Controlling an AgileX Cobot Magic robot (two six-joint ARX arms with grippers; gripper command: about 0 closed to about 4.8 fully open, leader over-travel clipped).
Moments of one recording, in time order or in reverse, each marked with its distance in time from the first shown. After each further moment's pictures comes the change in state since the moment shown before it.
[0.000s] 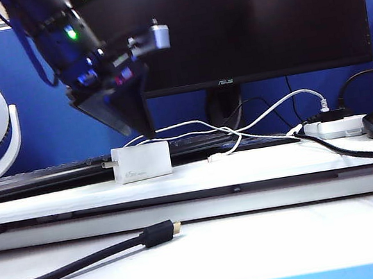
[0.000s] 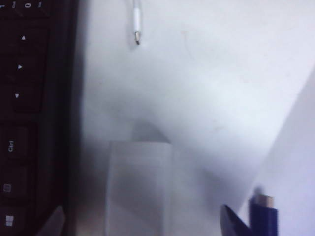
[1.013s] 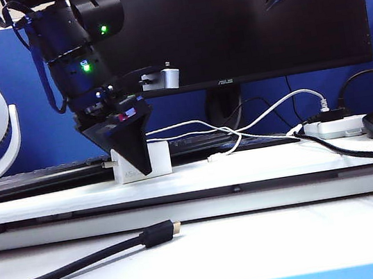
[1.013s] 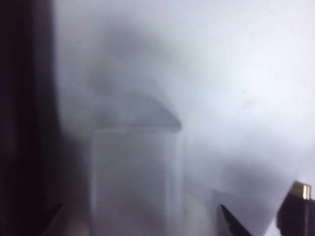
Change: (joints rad) left arm 0.002 0.121 0.057 -0.070 -0.056 0.047; right arm 0.000 0.019 -0.010 -0.020 -0.001 0.000
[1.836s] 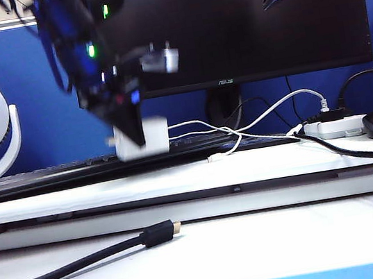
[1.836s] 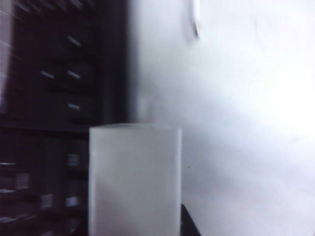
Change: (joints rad) left arm -0.001 -0.006 0.103 -0.007 -0.089 0.022; right arm 0.000 0.000 0.000 -0.005 -0.029 0.004
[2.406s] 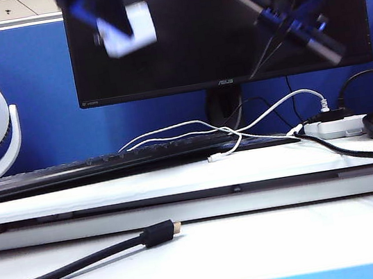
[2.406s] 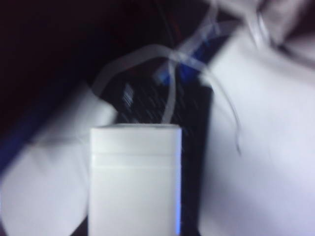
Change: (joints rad) left arm 0.000 -0.235 0.078 0.092 0.000 -0.080; right arm 0.011 0.214 0.000 -0.051 -0.191 0.565
